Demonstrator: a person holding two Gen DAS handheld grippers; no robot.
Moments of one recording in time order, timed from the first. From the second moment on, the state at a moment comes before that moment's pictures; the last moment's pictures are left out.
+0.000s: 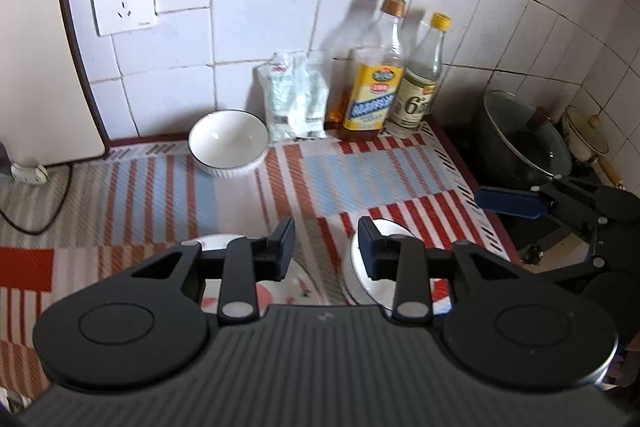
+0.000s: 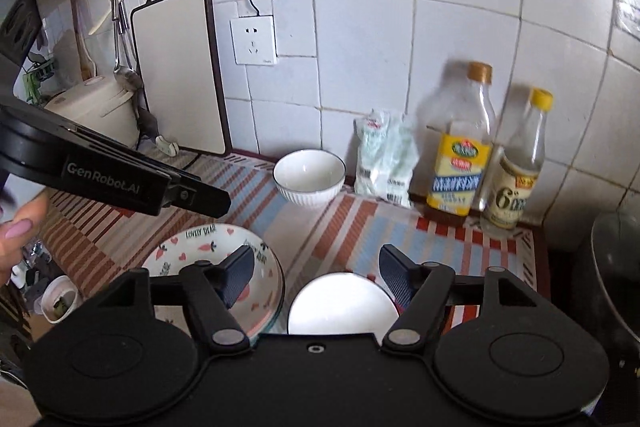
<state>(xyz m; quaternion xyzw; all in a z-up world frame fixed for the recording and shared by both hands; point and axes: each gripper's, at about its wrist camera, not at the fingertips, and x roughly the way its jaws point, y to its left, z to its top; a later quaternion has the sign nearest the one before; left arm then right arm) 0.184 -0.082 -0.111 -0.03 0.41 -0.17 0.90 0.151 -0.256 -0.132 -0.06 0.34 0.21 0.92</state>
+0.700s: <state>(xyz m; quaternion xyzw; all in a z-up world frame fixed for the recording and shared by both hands) 0.346 0.031 -0.153 -0.04 0.41 -0.20 0.89 0.291 -0.164 -0.179 0.06 0.36 0.14 0.92</state>
